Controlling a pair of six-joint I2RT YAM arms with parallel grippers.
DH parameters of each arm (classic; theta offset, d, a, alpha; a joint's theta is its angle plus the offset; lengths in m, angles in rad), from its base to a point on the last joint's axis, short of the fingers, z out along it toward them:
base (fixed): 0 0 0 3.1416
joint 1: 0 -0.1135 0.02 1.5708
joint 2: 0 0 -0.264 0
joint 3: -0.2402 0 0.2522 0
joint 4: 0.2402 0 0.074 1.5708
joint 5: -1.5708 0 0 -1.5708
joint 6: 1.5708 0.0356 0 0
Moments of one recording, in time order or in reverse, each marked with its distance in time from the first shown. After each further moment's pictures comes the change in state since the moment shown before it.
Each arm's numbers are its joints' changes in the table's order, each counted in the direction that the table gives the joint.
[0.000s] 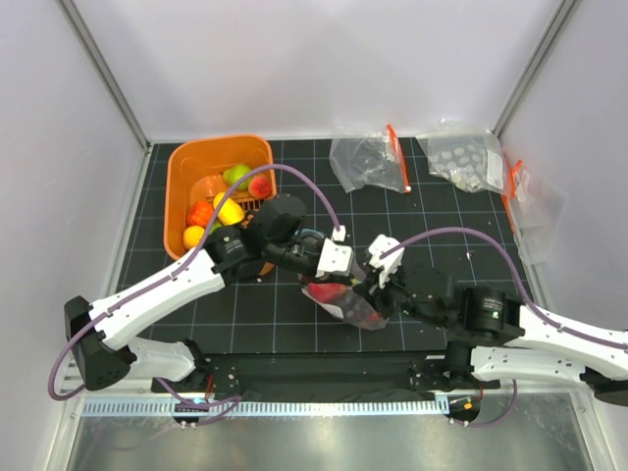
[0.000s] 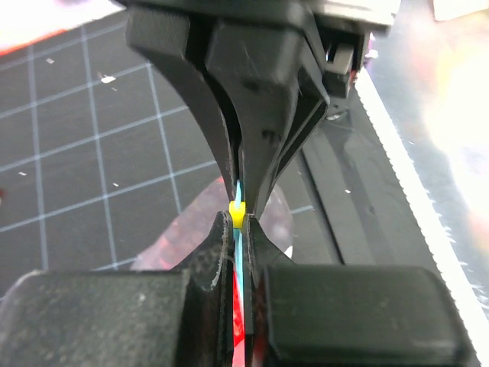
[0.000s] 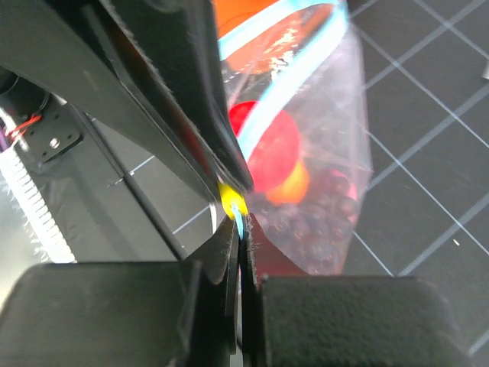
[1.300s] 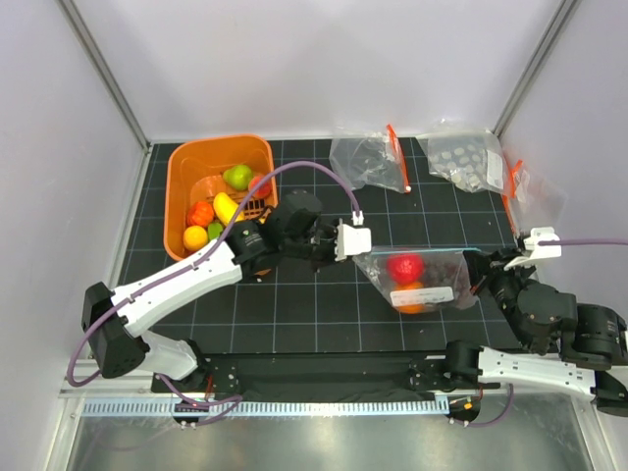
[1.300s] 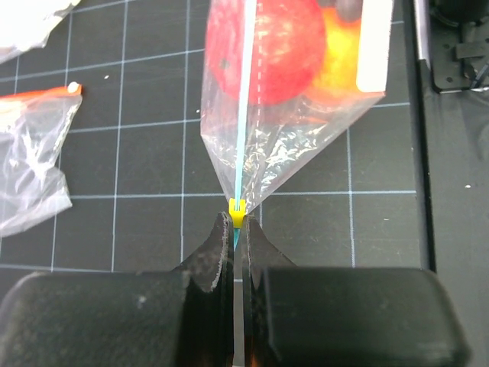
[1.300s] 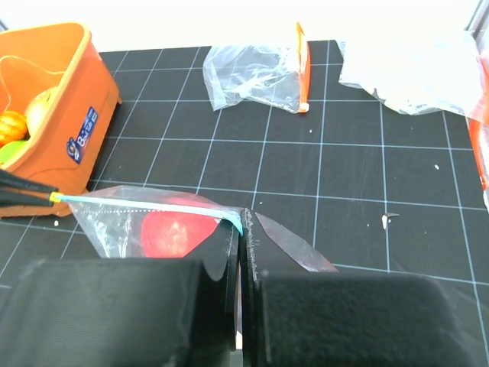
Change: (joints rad) left arm 0.007 0.109 -0.036 -0.056 0.362 -0.024; right arm -0.033 -0.402 -0.159 0.461 -0.784 0.280
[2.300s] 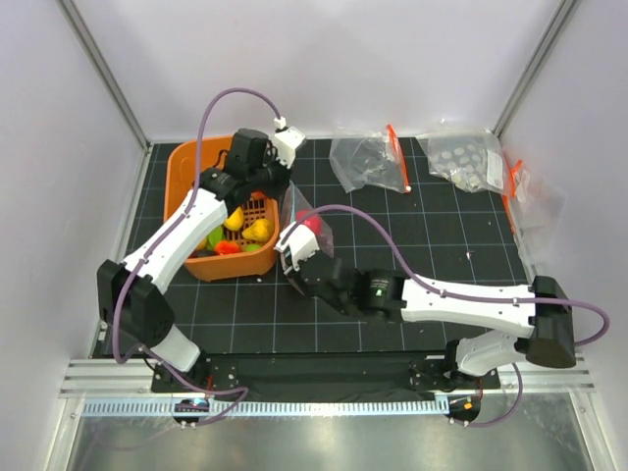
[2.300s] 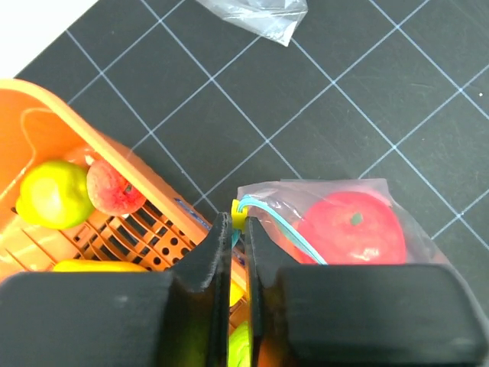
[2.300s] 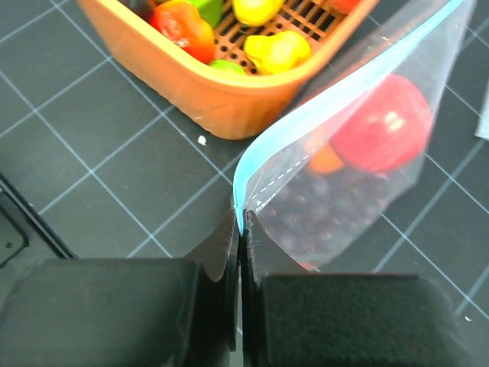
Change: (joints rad) left arm -0.471 0.187 -0.203 0.037 0.243 -0.344; right arm -0.005 0.996 -0.065 -0.755 0.578 -0.313
